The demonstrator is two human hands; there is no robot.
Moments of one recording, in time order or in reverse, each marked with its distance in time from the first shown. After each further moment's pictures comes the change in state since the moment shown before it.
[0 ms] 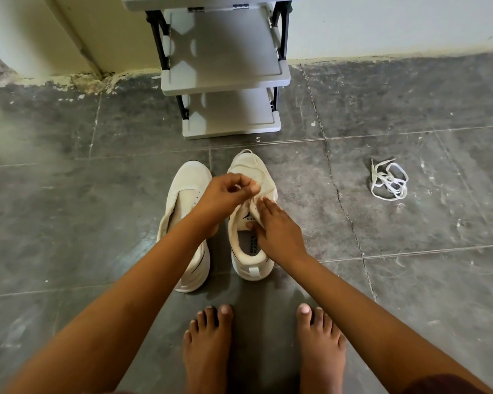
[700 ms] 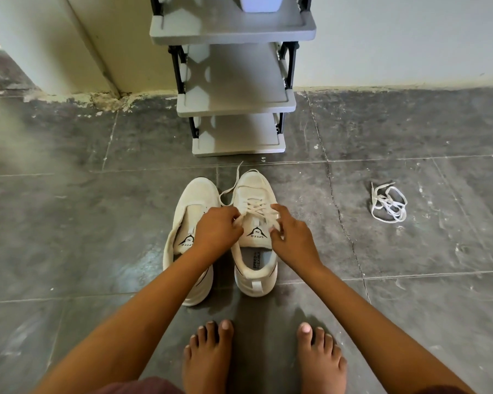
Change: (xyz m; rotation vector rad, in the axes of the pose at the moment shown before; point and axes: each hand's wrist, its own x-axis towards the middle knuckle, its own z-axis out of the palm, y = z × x) left_hand -0.007 -0.023 -0.008 0.840 0.135 0.036; right_hand 0.003 0.003 -0.030 0.297 0.149 0.061
